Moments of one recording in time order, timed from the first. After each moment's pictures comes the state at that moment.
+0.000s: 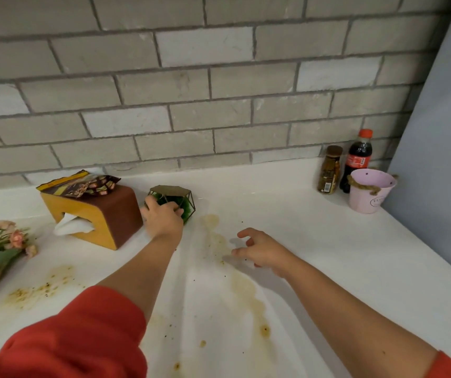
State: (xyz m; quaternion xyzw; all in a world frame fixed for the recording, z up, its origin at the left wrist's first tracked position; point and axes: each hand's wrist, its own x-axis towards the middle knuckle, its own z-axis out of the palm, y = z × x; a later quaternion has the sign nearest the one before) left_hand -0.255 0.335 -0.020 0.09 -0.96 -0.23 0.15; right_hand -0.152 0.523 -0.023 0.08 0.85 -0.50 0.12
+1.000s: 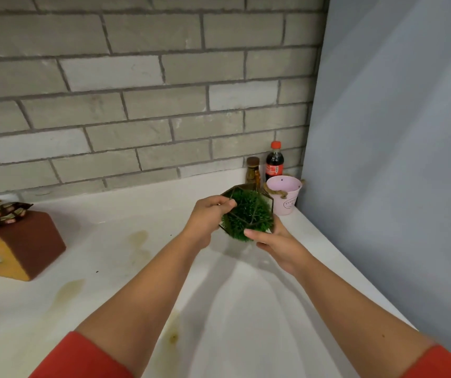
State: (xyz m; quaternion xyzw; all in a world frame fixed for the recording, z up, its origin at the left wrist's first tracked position) left_hand -0.143 0.549 0.054 -0.12 -0.75 -0.63 -0.14; right_hand -0.085 0.697 -0.016 0.11 0.65 -0.75 -0.04
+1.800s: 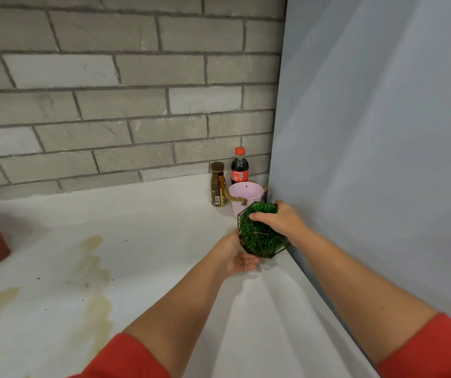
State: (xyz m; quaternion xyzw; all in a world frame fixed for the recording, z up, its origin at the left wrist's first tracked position) left_hand -0.096 0.695 0.001 0.04 -0.64 -0.67 -0.38; right_hand -0.089 0.832 0.017 0.27 0.86 -0.44 -0.07
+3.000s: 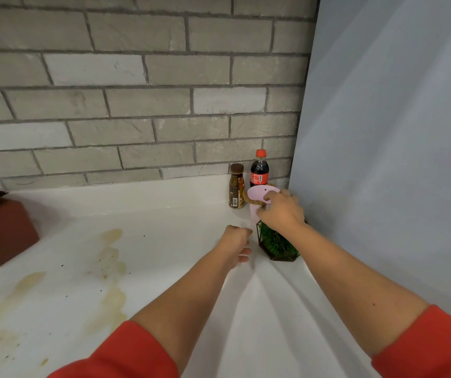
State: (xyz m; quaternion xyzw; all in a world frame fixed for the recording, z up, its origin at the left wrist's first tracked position) left_hand -0.123 0.683 0.004 0.02 -0.74 -0.61 -0.27; right_hand -0.113 0.794 0.043 0.19 0.96 -0.16 -0.11
